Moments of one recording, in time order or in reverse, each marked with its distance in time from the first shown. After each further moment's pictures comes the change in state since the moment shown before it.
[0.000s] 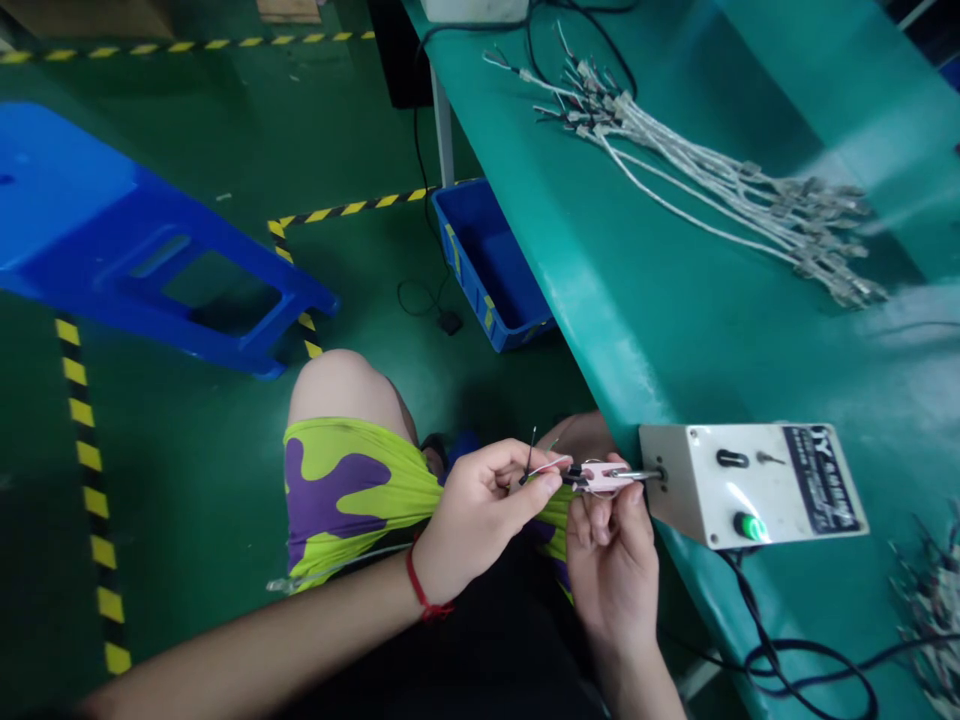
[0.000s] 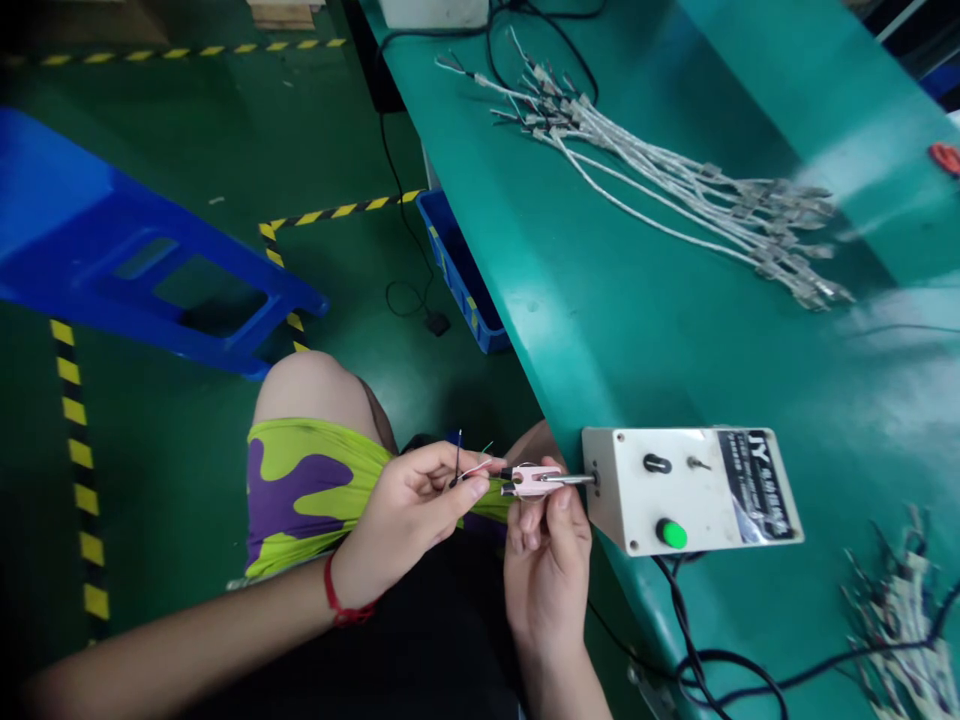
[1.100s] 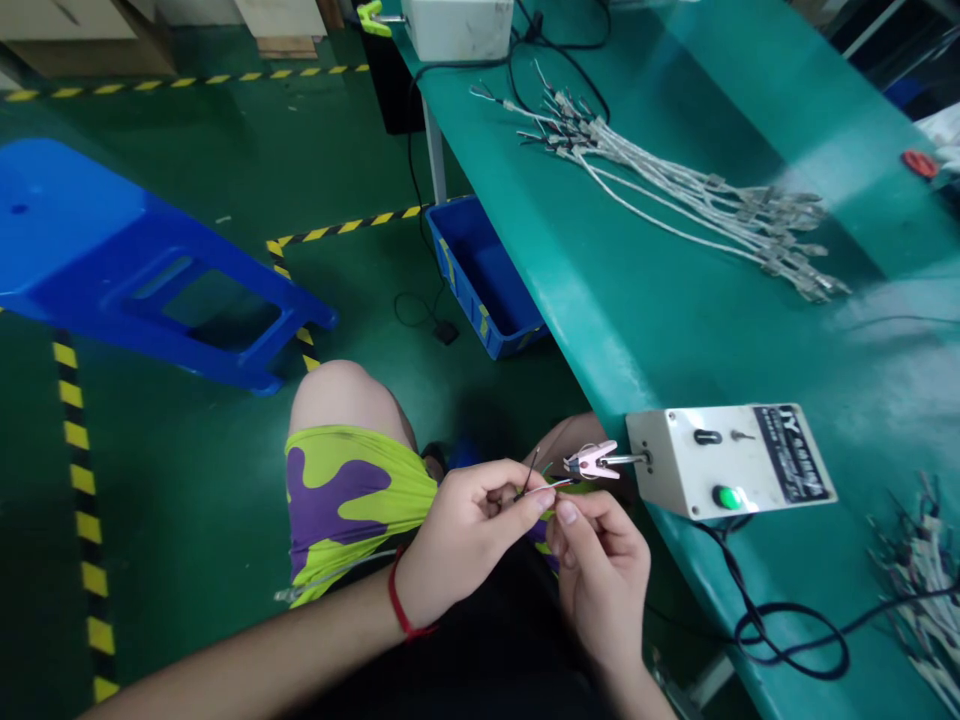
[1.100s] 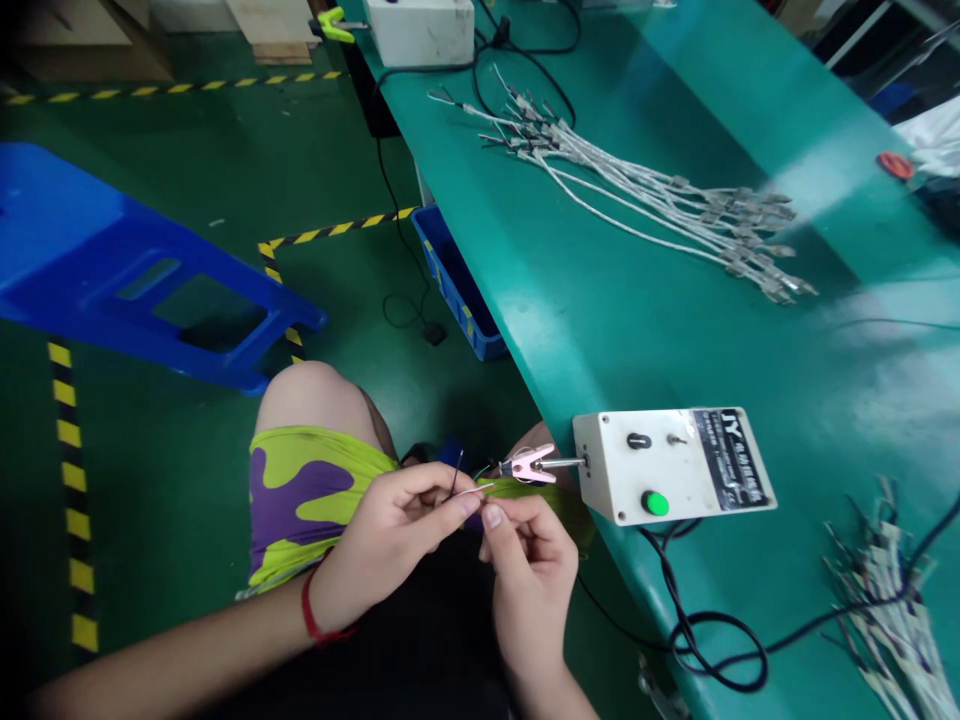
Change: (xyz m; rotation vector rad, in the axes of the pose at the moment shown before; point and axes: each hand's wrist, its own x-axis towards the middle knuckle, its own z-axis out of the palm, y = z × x) left_hand -0.027 0.003 -0.011 0.194 -0.087 0.038; right_hand -0.036 0.011 -0.010 -0.308 -0.128 -0.096
